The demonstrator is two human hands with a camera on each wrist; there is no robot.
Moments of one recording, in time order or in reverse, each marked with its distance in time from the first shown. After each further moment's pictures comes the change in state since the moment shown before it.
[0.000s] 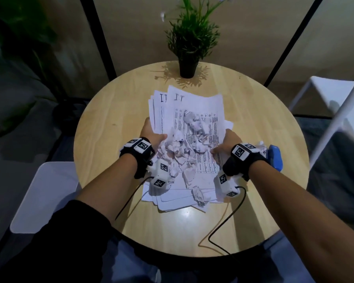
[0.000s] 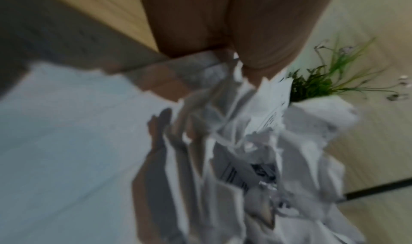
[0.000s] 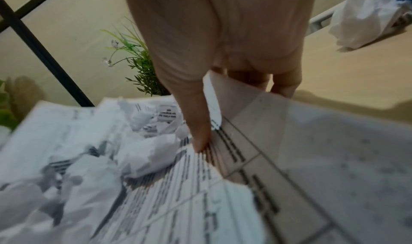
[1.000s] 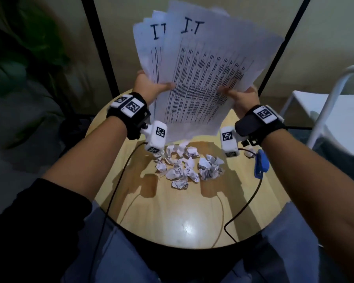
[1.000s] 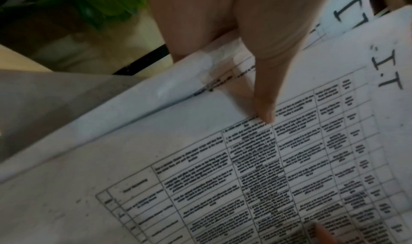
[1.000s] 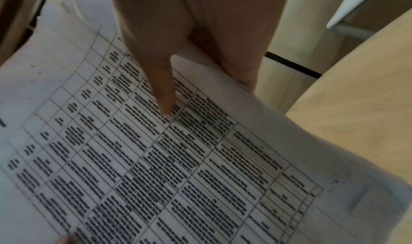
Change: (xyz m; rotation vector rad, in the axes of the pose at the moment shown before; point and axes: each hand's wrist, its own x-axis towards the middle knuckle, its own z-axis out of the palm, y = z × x) left_hand -0.043 0.142 -0.053 -0.172 0.138 0.396; right_hand -0.063 -0.061 -0.116 1.208 0.287 -0.524
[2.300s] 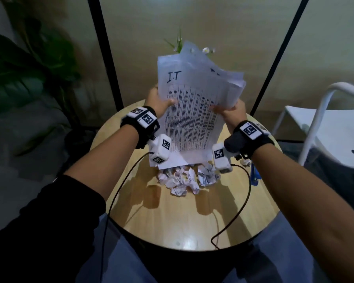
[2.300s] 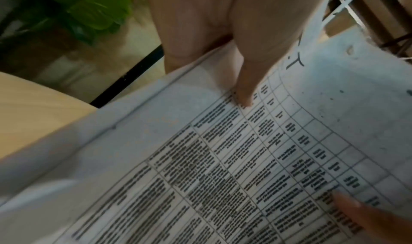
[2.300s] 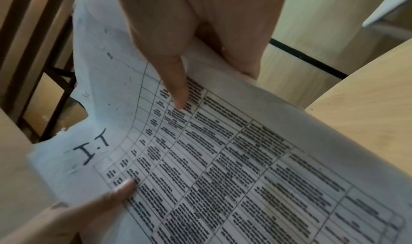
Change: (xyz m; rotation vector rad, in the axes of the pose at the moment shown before) left_hand -0.023 0.012 0.006 0.117 -0.065 0.047; right_hand -0.025 -0.010 0.012 -0.157 0.012 -0.024
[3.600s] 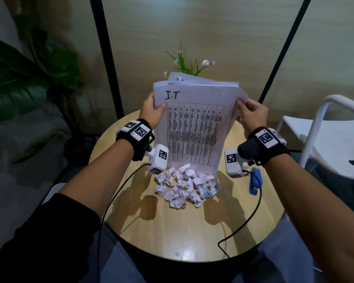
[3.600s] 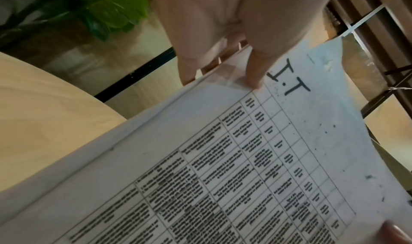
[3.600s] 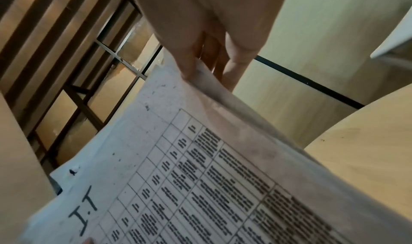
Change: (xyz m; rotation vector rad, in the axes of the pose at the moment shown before) left_hand 0.013 -0.023 -0.009 -0.255 -0.009 0.113; right_hand 0.012 -0.017 -0.030 0.028 0.172 -0.093
